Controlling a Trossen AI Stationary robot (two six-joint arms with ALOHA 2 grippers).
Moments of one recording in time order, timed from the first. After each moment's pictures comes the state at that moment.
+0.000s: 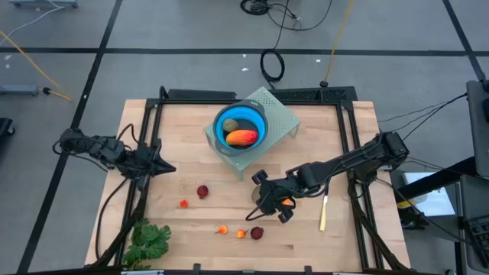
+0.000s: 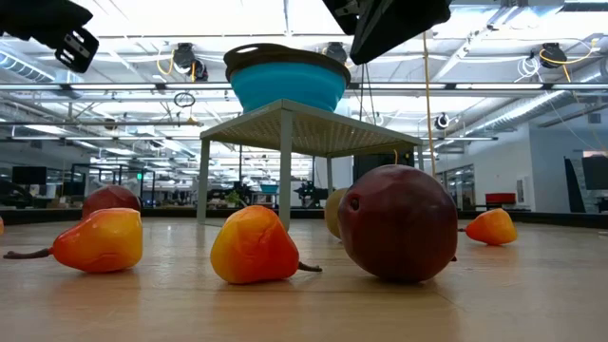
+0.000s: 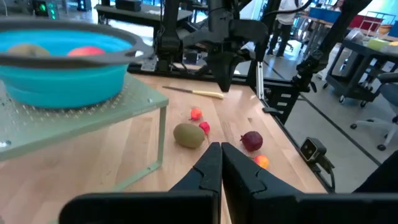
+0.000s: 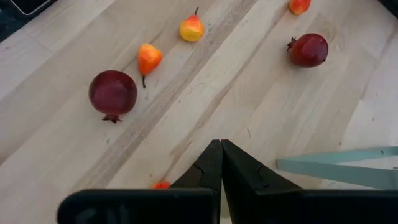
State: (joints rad) left arm -0.38 0.15 0.43 -0.47 -0.18 -0.21; right arm 0.33 1.69 1.36 -0.59 0.03 -0.38
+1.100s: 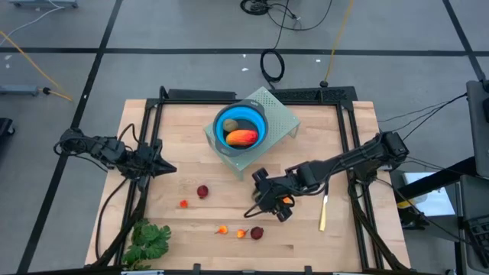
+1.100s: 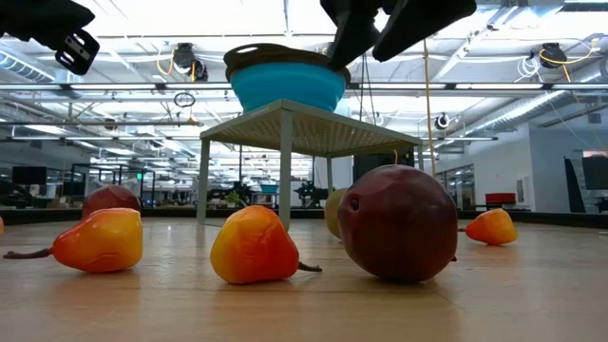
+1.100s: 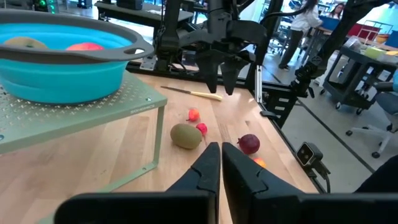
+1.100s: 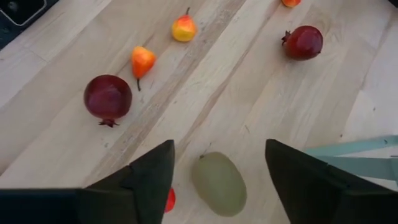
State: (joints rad) left arm -0.38 0.15 0.42 -0.44 -0.18 -0.24; right arm 0.31 1.69 1.36 -0.59 0.02 -0.33
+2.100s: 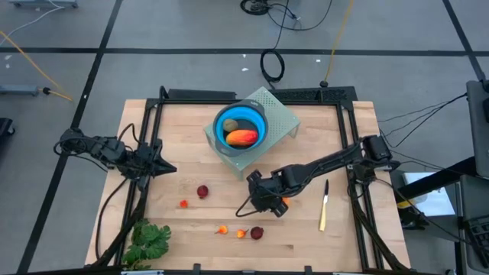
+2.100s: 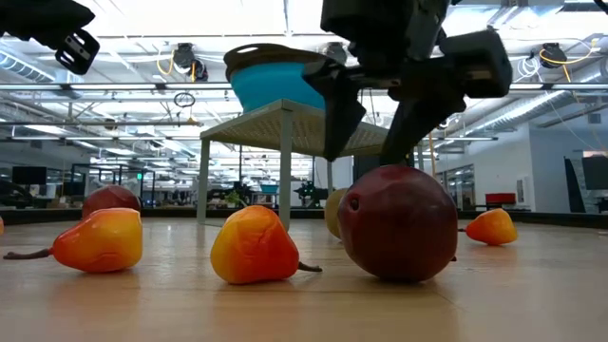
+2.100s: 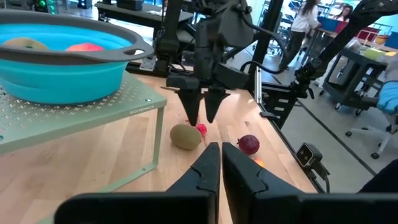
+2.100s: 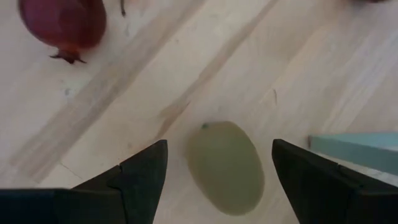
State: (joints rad) left arm -0.38 0.15 0.42 -0.44 -0.18 -0.25; right arm 0.25 1.85 1.34 -0.59 0.00 -0.48
